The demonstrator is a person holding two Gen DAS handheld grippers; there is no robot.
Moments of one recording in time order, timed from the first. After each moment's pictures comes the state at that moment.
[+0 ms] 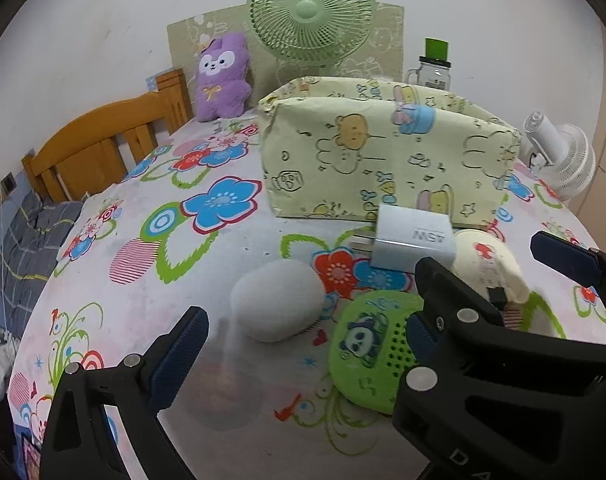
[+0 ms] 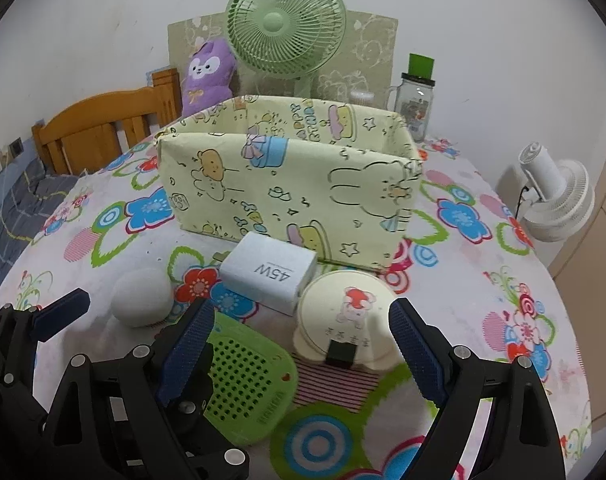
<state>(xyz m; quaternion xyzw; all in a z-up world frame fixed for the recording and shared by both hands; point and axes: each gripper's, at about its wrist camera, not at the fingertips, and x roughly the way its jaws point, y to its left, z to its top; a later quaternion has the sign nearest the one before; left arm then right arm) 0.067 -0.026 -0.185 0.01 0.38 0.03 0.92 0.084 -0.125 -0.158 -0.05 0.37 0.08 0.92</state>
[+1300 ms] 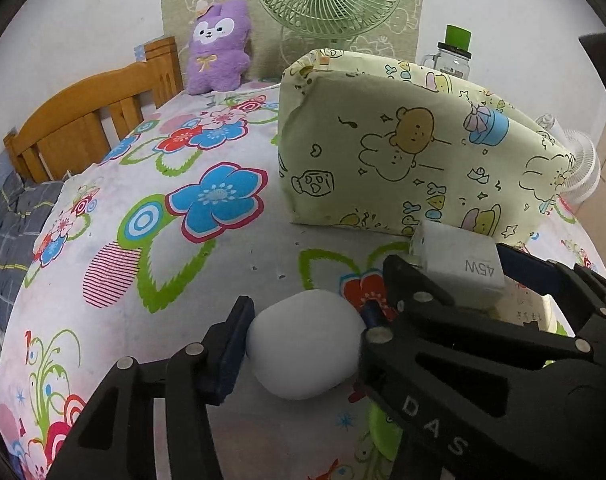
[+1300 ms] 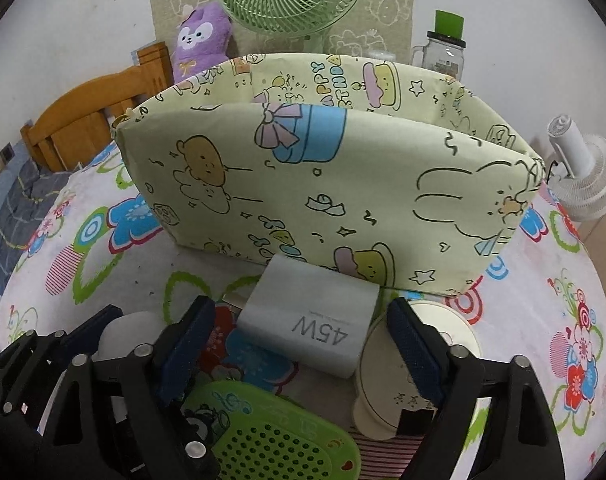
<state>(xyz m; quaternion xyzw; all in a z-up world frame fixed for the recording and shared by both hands) 0.109 -0.002 -0.194 -0.02 0.42 0.01 0.91 0.146 -0.097 -0.184 -0.03 0.43 0.08 0.90</state>
